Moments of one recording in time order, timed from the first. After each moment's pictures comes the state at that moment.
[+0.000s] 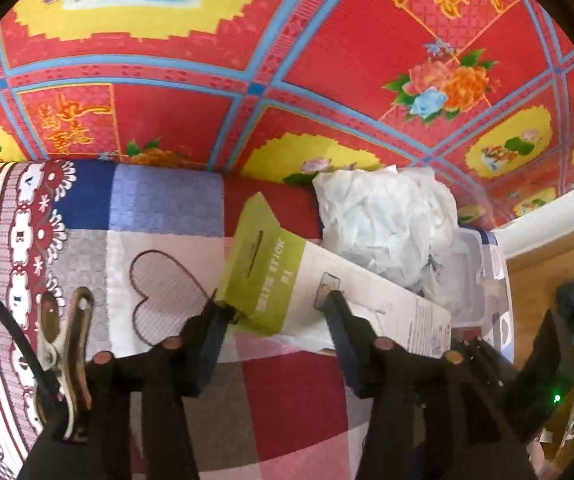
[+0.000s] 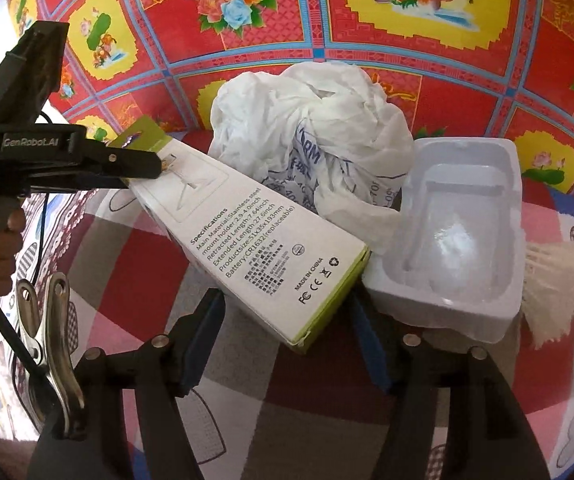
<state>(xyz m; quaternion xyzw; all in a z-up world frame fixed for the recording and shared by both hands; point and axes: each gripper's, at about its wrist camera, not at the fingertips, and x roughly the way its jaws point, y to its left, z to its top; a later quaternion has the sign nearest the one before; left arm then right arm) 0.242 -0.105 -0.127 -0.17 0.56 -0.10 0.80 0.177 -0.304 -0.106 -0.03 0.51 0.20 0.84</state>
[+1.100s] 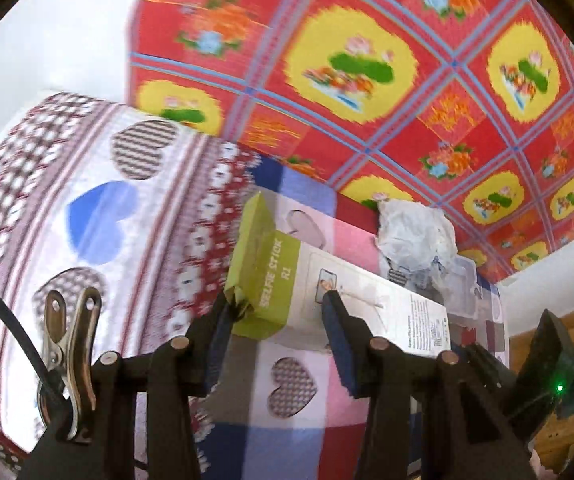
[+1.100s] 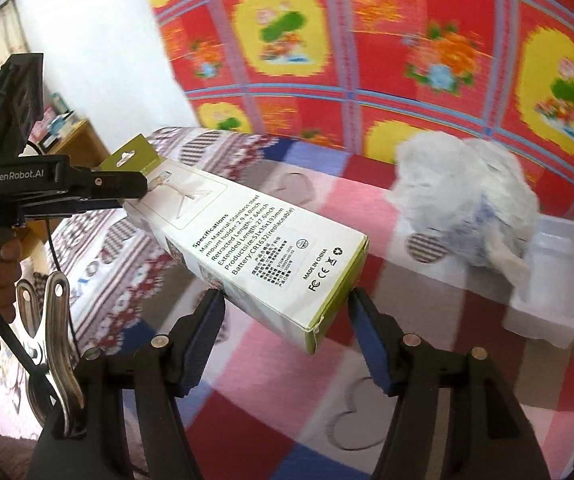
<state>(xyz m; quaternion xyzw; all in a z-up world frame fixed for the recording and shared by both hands) 0.080 0.000 -0.057 -0.24 0.48 0.02 0.84 0.107 -0.199 -0.057 -0.07 0.46 0.33 0.82</state>
